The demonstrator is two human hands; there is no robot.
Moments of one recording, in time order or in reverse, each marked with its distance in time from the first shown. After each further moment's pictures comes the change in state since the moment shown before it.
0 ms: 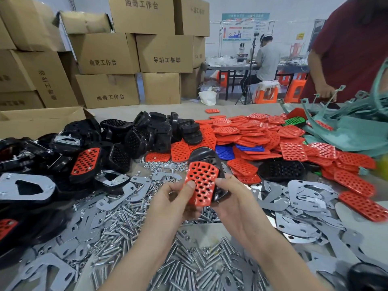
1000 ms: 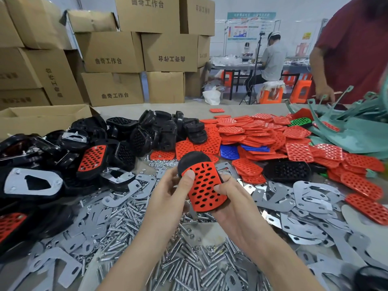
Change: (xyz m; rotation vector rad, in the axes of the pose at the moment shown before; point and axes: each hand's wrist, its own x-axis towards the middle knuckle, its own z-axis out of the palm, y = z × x) left_hand -0.004 0.010 -0.011 0.187 -0.051 0.170; right_hand -0.007 0.006 0.005 -0.073 -0.010 0.042
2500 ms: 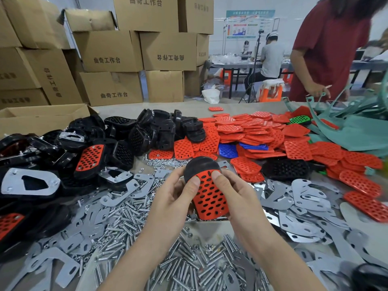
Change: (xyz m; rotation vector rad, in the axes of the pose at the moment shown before) left_hand -0.008 0.004 0.007 -0.035 -0.118 0.088; right_hand 0.001 0.002 -0.009 -0.493 0.118 -0.209
